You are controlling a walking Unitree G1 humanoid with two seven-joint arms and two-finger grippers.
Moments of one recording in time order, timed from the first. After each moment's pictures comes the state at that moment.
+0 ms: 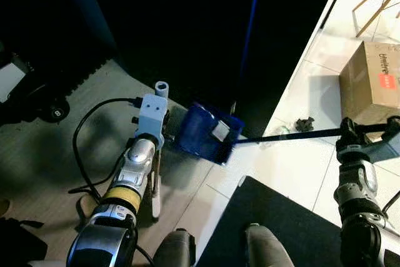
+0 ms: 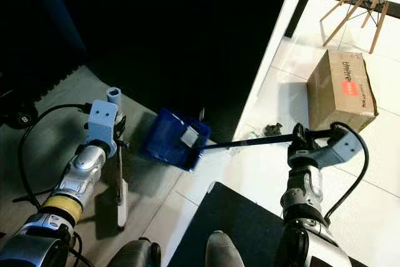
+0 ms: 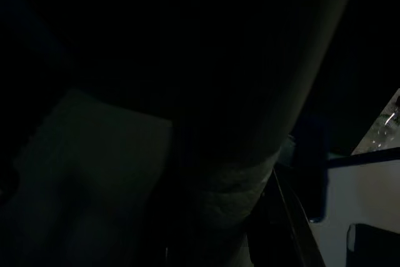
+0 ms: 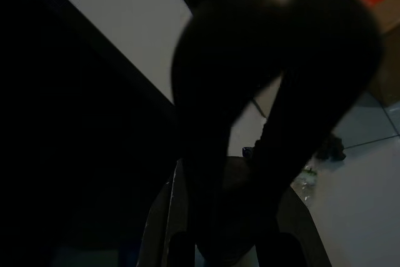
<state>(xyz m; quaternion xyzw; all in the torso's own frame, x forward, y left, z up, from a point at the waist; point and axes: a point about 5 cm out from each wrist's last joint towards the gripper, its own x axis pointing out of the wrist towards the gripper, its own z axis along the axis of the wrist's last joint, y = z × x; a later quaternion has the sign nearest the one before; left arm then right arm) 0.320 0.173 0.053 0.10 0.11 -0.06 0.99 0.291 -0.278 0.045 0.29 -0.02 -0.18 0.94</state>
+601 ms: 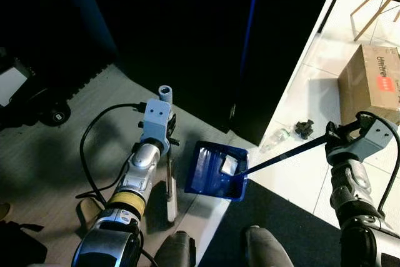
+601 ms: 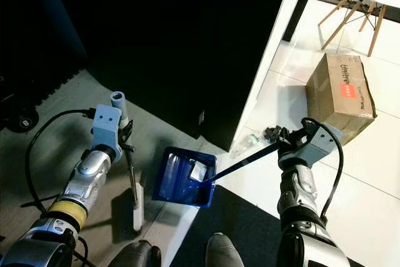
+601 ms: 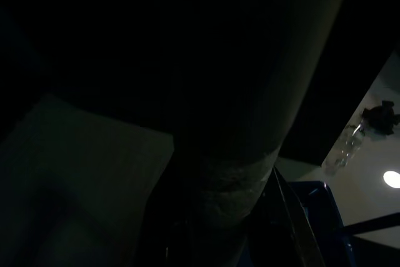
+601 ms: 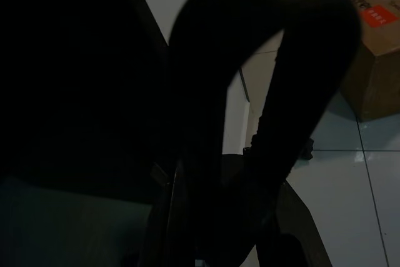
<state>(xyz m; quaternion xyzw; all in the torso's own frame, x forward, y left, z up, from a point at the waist) 0.315 0.159 0.048 0.07 0.10 -0.08 0.99 0.294 -0.264 0.040 0.18 0.05 -0.15 0.97</state>
